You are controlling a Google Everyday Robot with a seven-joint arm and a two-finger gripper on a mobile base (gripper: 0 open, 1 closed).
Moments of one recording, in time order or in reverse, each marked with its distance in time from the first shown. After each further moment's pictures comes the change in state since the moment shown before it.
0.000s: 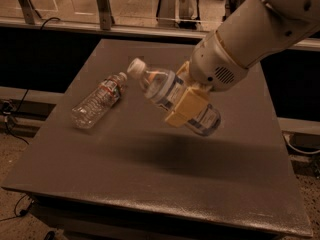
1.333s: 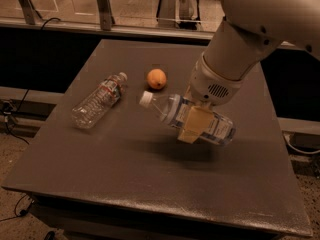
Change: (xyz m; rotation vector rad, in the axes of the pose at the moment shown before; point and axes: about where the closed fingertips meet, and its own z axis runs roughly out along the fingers) arm 0.059 -0.003 0.023 -0.013 0.300 0.052
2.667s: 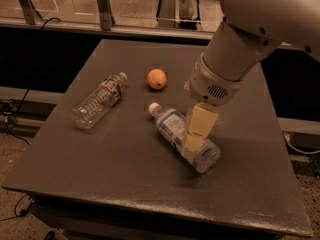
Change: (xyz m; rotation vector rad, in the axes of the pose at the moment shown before) arm -0.001 0.001 0.001 0.000 0.001 -0.003
